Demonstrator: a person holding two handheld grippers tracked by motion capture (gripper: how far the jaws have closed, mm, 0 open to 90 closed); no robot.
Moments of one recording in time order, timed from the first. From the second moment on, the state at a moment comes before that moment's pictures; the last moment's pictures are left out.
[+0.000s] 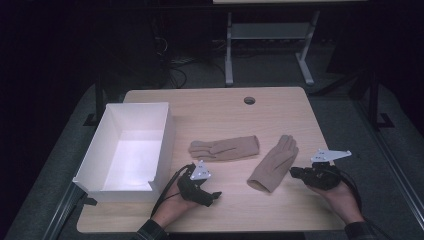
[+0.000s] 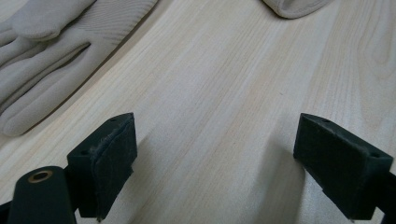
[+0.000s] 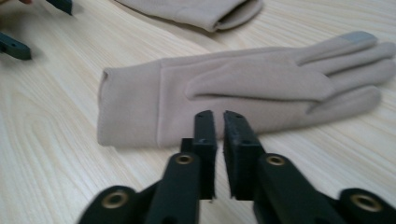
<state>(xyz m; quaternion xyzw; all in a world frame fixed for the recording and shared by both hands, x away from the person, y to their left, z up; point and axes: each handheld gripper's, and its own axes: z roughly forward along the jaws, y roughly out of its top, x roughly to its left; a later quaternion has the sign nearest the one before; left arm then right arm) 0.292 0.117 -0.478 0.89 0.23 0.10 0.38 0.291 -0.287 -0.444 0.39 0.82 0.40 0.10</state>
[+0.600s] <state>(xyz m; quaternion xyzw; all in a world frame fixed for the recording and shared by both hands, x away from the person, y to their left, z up) 0.292 0.116 -0.477 0.89 0.23 0.10 0.38 0.317 -0.225 -0.445 0.33 0.86 0.39 0.06</state>
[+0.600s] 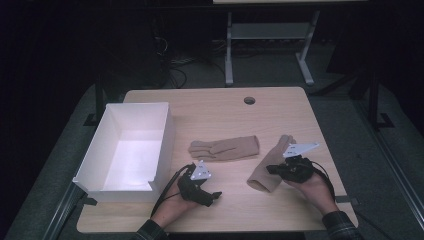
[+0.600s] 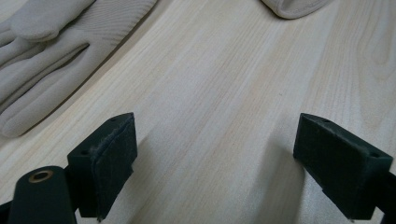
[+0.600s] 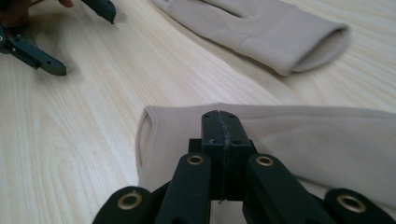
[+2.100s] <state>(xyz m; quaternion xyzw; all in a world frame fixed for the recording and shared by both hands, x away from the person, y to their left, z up) 0.291 0.116 -0.478 0.89 0.24 0.10 0.38 0.279 -0.257 -0.451 0.32 0.88 0.36 0.04</state>
